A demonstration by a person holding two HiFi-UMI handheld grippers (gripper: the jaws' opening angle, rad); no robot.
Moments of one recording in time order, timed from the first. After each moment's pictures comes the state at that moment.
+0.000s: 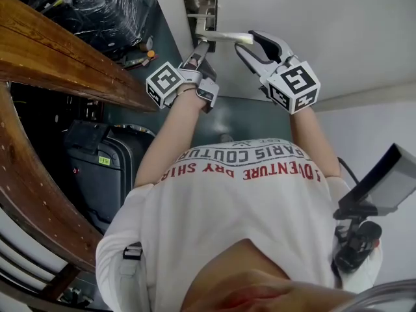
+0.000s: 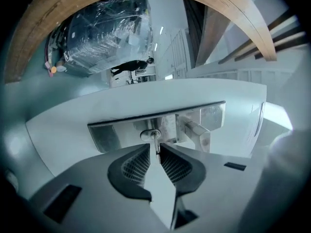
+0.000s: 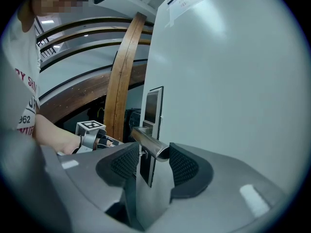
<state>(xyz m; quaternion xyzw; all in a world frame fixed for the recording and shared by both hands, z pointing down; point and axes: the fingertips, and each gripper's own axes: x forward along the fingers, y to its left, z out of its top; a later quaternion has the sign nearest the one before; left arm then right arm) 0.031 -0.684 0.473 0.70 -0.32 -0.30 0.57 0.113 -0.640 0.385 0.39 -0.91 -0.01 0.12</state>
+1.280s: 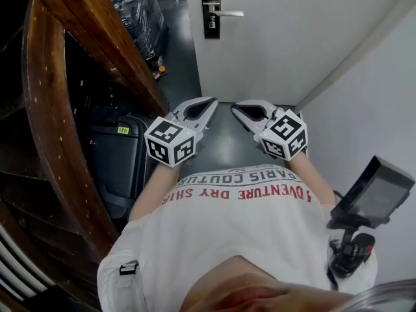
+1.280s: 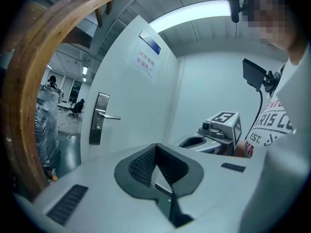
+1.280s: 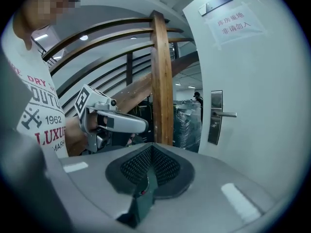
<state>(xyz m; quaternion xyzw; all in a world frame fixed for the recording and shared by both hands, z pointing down) -0.026 -0.281 0.360 0.95 -0.27 0.05 0.14 0.007 -0.259 0.384 0.32 -0.93 0.08 0.15</state>
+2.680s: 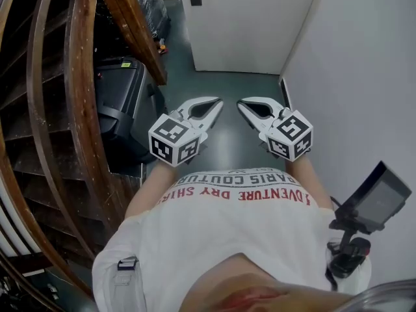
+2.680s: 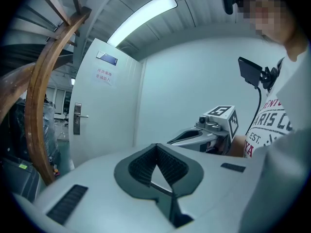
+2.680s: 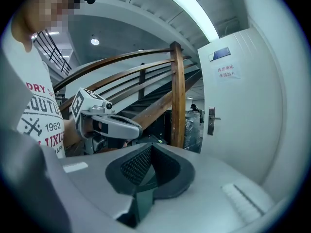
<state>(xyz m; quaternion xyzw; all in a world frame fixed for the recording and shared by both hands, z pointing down) 0.050 0.230 0.310 0.96 -0.27 0.07 0.08 0.086 0.240 0.324 0.34 -0.93 0.04 0.12</state>
